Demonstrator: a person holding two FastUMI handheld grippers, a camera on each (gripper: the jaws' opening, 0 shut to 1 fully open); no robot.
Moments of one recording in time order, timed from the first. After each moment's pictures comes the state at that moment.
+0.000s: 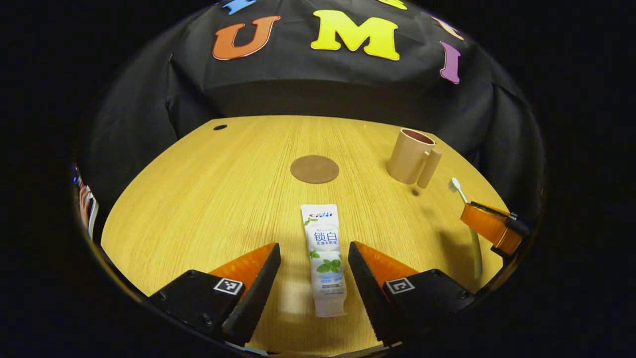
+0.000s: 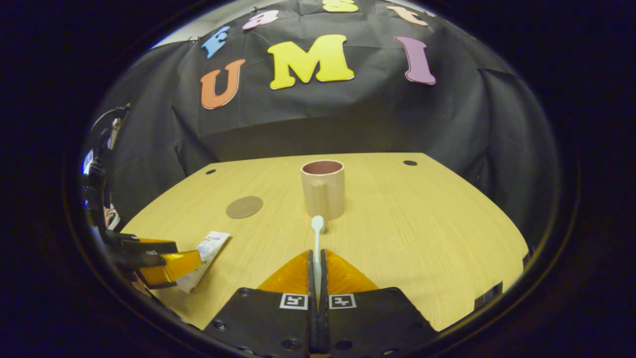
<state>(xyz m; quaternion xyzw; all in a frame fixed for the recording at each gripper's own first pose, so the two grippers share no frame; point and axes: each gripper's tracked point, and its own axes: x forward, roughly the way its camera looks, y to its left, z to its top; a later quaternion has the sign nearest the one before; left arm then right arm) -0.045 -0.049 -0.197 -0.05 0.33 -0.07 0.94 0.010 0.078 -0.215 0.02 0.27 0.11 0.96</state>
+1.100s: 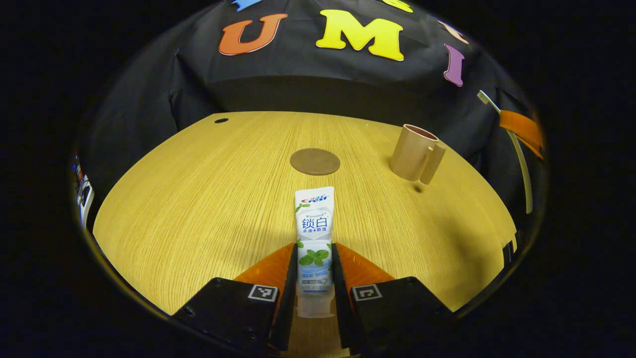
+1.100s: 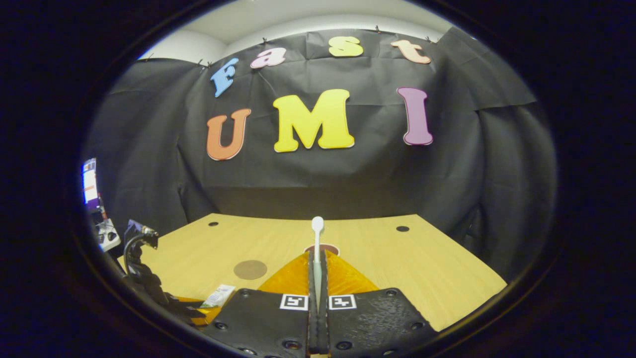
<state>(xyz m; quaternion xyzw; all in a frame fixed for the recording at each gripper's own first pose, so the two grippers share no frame) -0.043 -0.049 -0.198 -0.06 0.29 -0.06 0.95 0.050 0.066 -0.087 0.02 0.11 0.10 0.99</state>
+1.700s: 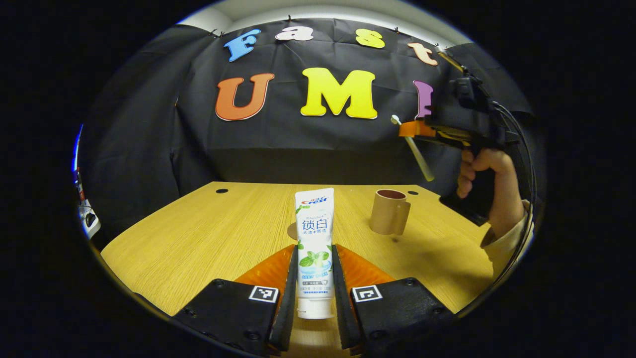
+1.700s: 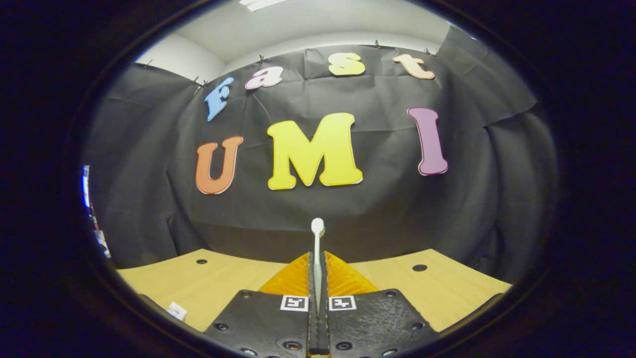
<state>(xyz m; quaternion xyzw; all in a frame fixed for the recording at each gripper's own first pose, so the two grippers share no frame) -0.045 -0.047 -0.116 -0.04 0.10 -0.09 0.99 0.196 0.101 -0.058 0.03 0.02 0.08 1.00</state>
